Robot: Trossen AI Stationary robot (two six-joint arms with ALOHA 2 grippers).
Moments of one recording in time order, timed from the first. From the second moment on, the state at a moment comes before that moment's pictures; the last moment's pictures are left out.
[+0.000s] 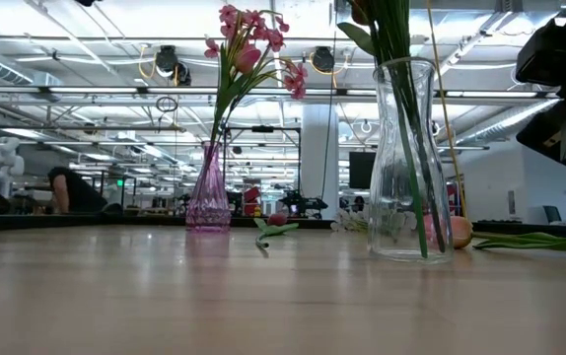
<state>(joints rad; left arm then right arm) -0.40 1.71 0.94 1.07 -0.39 0.21 0.48 0.75 0.40 -0.49 0.11 0.64</state>
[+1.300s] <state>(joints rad) -0.37 1.98 1.02 0.98 -0.38 -0.02 0.48 0.75 0.40 -0.49 0.11 0.64</state>
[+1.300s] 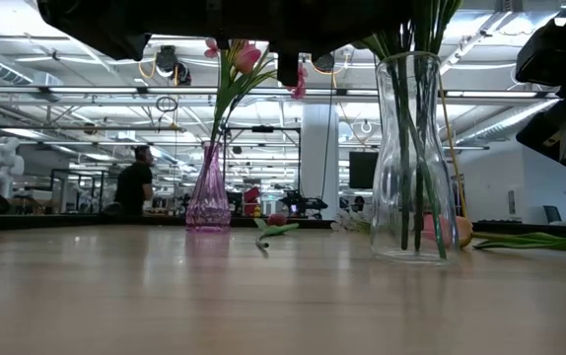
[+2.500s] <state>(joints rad) -0.37 1.48 1.06 -0.16 -0.40 -0.36 0.48 0.75 0.40 -0.48 0.30 0.81</state>
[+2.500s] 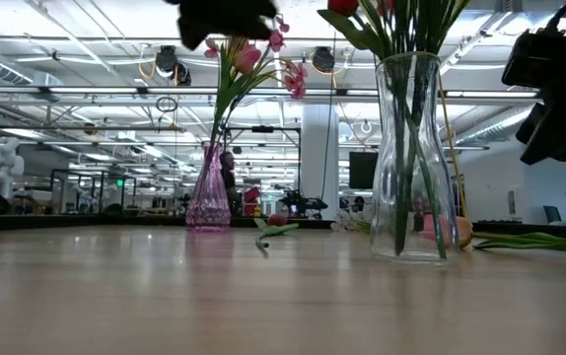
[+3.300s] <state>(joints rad) -0.31 1.34 0.94 -0.61 -0.31 -0.46 0.35 0.80 0.40 -0.17 0.67 1.16</state>
